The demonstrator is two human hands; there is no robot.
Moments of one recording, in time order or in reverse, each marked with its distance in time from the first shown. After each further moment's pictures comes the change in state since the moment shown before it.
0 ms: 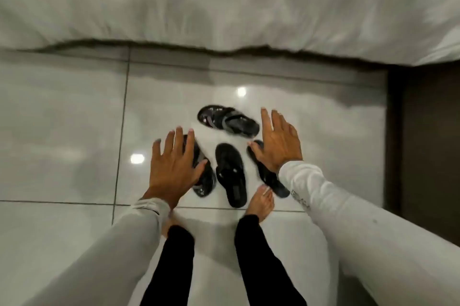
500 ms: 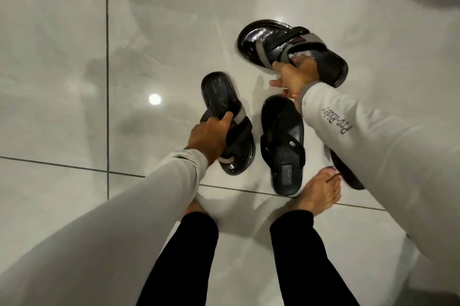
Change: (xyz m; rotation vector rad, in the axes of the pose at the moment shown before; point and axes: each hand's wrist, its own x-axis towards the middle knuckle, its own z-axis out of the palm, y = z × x) left_hand 0.108 -0.027 0.270 -0.319 -0.454 0.009; right_hand 0.200 -0.044 0.251 1.057 -0.154 0.595
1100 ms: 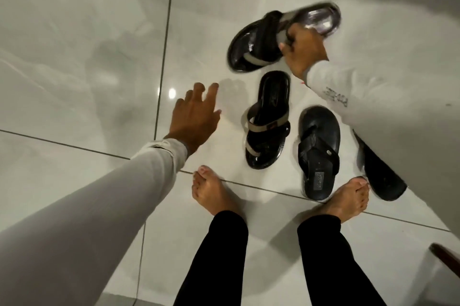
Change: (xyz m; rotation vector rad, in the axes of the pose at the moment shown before) left_hand -0.035 -0.115 -0.071 0.063 0.293 -0.076; right_hand -0.012 -0.071 0.078 -0.774 -0.056 -0.605
